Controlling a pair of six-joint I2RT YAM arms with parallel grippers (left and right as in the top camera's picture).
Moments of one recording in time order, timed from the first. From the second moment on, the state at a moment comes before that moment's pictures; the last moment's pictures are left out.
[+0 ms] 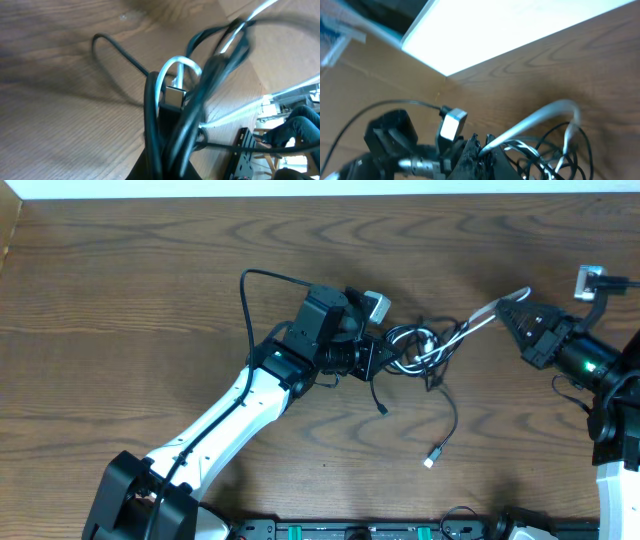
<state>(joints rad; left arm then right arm) -0.59 1.54 1.03 -0.20 0.62 -0.40 -0.26 0.98 1.00 -0.44 -0.95 0.51</state>
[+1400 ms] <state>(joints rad) -0.74 1.54 1.03 -0.22 0.28 -0.38 -0.21 1.03 1.00 -0.82 -0.52 0.48</state>
